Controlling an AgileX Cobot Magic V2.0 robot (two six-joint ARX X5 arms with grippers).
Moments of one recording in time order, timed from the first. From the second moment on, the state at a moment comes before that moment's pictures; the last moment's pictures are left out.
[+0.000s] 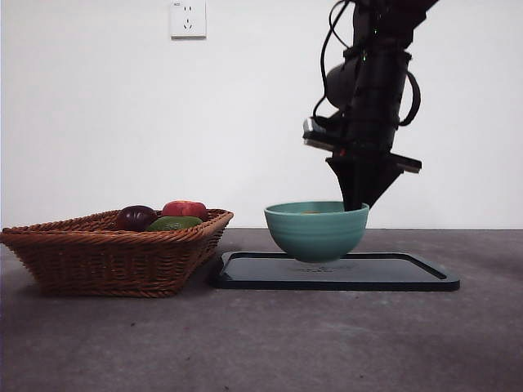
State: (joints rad) left arm -1.07 0.47 1.09 -1.04 -0.13 -0.17; right arm 0.34 2.23 2.05 -1.27 -0.21 -0.02
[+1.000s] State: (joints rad) left arm -1.07 0.47 1.09 -1.04 -0.13 -0.17; right arm 0.27 2.00 2.17 -1.34 -0.21 -0.03
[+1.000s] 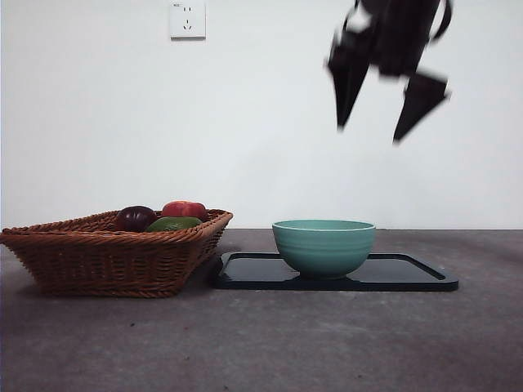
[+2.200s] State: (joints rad) left arm -1.07 0.47 1.09 -1.01 -0.13 -0.18; right arm 0.33 0.45 0.95 -1.13 -0.29 0.04
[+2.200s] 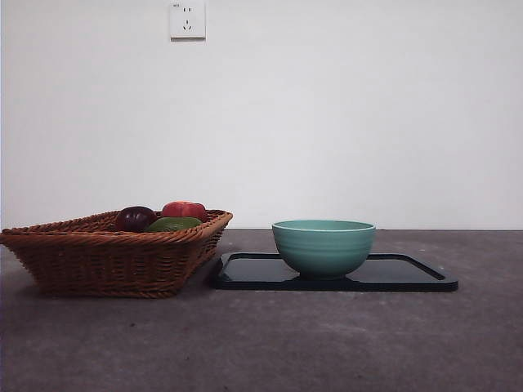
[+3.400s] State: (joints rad) left arm -0.99 1.07 1.29 -0.83 -0.13 -0.32; right arm 0.33 0.36 0.95 -1.13 -0.26 0.11
